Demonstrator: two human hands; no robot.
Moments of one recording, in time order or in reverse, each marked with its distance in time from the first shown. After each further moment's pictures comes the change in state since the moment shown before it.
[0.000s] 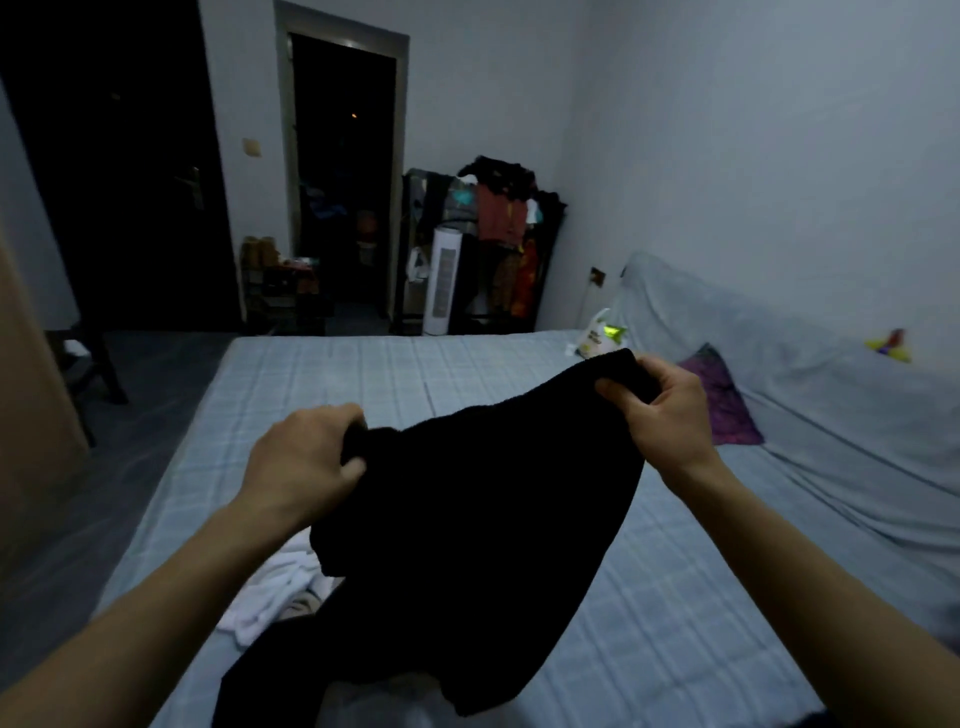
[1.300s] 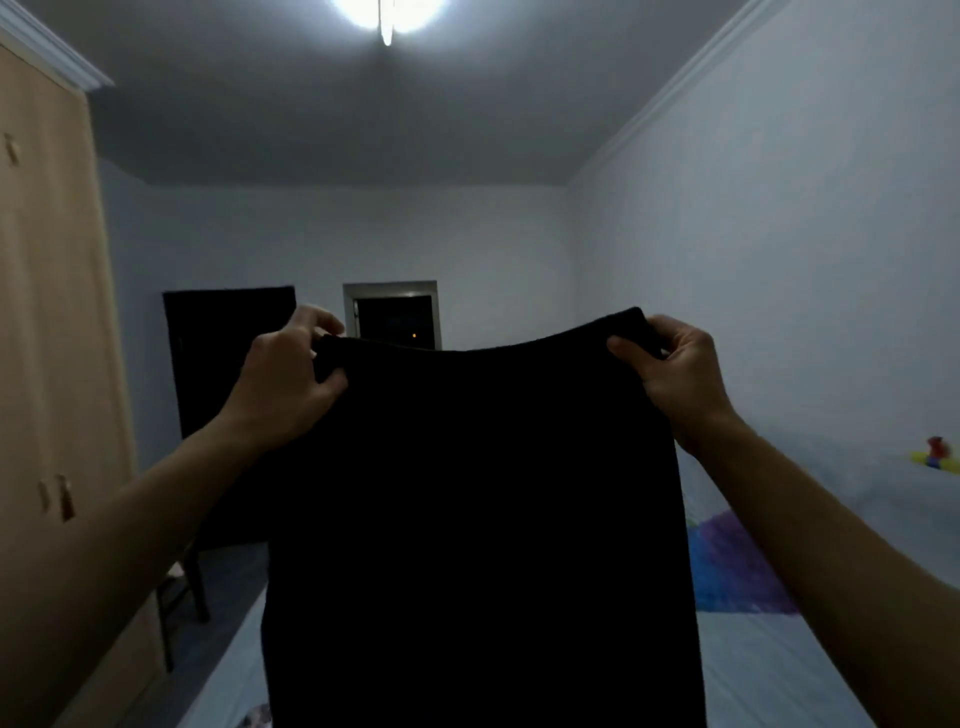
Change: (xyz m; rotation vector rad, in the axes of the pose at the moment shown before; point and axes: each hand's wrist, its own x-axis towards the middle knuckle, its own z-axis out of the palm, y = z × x) left_hand 0.054 0.332 -0.178 0.025 0.630 0.302; right_hand 0.119 -0.063 -0.307 0.523 0.060 -0.254
